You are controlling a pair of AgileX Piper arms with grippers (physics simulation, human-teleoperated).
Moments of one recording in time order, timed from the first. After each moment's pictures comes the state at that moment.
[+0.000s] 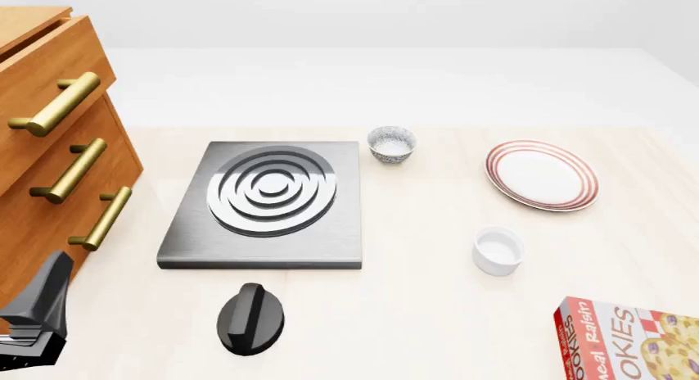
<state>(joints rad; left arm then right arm) 0.00 0.00 0.00 0.00 0.00 -0.88 1.89 -1.35 0.41 0.04</state>
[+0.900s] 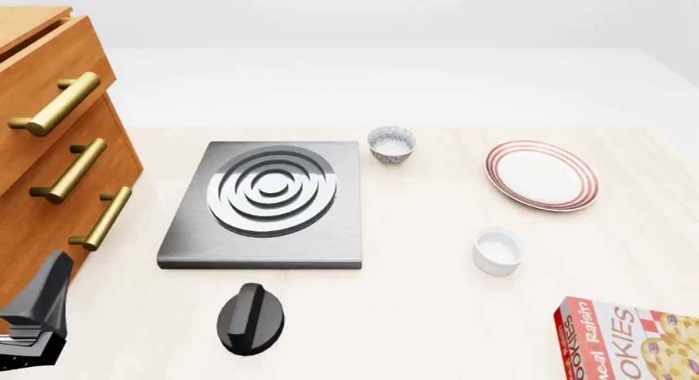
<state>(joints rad) 0.00 0.00 0.00 0.00 0.00 -0.78 1.80 -1.41 0.59 0.34</state>
